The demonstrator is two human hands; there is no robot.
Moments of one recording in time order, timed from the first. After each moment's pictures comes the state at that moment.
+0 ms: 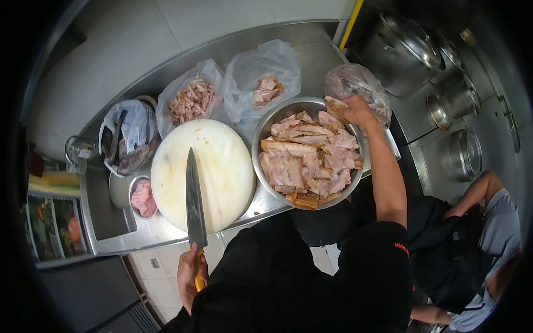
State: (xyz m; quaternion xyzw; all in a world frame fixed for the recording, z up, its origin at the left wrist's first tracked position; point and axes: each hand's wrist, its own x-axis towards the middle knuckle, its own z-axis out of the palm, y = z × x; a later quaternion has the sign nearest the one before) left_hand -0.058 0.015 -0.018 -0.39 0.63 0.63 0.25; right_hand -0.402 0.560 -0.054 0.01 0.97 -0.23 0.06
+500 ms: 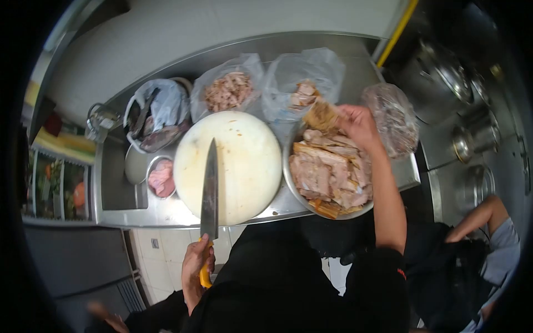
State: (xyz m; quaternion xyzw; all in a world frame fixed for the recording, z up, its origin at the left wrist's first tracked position) left_hand -0.052 0.012 -0.008 -0.40 0.60 0.65 0.22; right_hand -0.365 0.428 -0.005 -0.13 0.77 -0.62 0.07
